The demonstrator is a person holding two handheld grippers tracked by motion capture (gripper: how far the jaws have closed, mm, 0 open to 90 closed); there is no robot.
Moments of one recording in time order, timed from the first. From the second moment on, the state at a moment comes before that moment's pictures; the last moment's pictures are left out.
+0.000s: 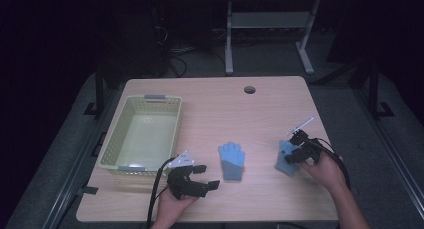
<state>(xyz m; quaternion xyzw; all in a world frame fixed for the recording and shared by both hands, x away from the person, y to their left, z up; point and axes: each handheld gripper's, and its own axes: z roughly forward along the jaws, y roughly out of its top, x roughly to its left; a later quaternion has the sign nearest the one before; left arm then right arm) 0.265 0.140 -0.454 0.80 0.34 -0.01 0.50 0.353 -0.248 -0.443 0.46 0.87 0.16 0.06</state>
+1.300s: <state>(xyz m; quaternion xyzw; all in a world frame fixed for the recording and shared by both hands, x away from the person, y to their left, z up) 0.267 0.142 -0.455 0.80 0.35 -0.01 0.50 0.344 -0.240 -0.401 0.42 0.88 0.21 0.07</state>
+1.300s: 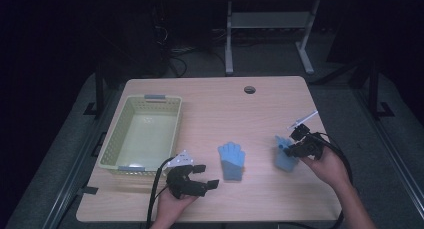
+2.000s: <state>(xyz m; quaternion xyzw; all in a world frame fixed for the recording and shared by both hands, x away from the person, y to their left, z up) 0.266 0.143 -0.455 0.80 0.34 -0.01 0.50 0.345 -0.201 -0.372 0.36 0.90 0.23 0.07</state>
